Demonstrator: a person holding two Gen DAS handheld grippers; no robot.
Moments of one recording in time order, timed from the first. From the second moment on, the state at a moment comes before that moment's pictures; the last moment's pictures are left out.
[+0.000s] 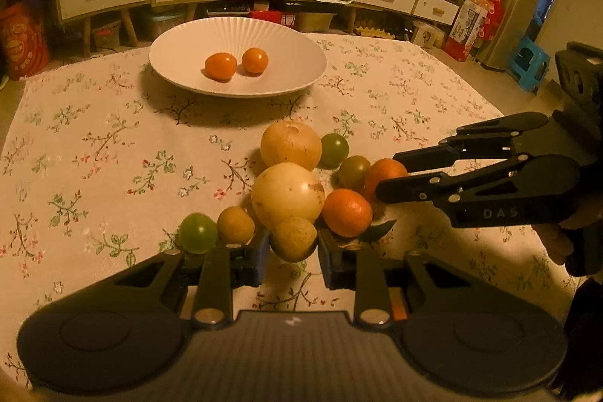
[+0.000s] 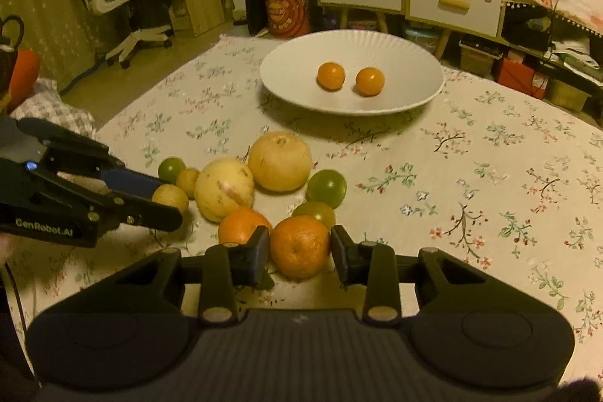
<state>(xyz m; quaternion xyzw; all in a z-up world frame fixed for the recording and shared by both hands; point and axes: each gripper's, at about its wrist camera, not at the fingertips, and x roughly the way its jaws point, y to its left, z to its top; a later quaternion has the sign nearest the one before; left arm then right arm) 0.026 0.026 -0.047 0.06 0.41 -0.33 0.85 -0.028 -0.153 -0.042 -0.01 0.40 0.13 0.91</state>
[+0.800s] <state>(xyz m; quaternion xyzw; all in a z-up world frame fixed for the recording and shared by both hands) 0.087 -0.013 -0.008 0.05 0.37 -0.31 0.87 0.022 -0.171 0.000 0.03 0.34 0.10 0.93</state>
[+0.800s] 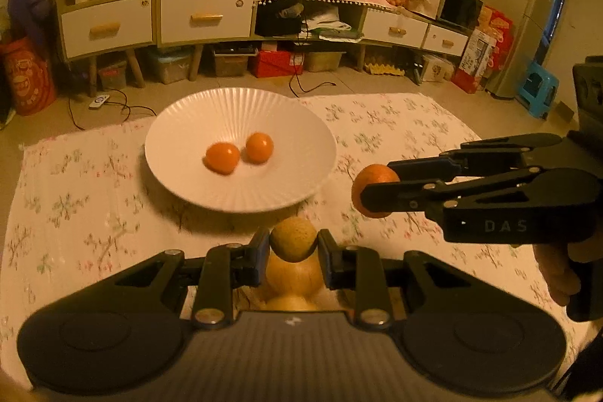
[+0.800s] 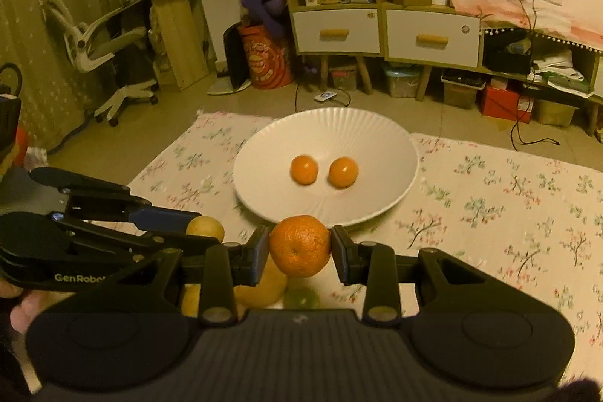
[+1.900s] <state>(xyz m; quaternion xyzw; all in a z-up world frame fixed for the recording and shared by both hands) 0.183 -0.059 -0.043 0.09 0.39 -0.31 0.86 0.115 -0.194 -0.033 0.01 0.36 0.08 0.93</state>
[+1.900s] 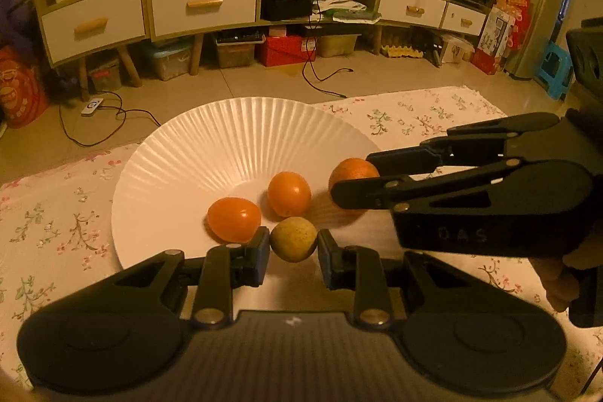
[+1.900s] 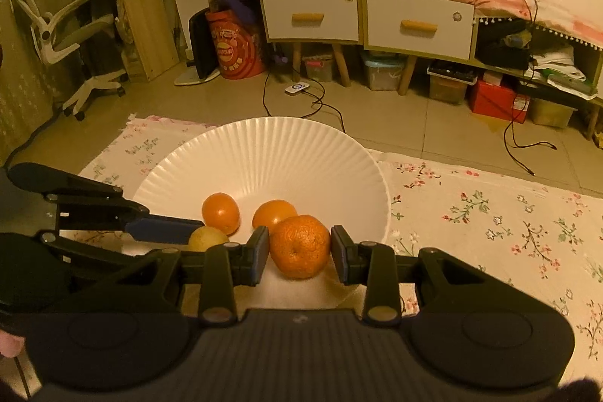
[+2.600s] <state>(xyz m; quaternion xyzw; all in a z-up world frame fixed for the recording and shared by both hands) 0.186 -0.062 -0.051 0.09 0.40 -0.29 0.86 0.123 -0.190 -0.032 -0.01 0.36 0.08 0.93</state>
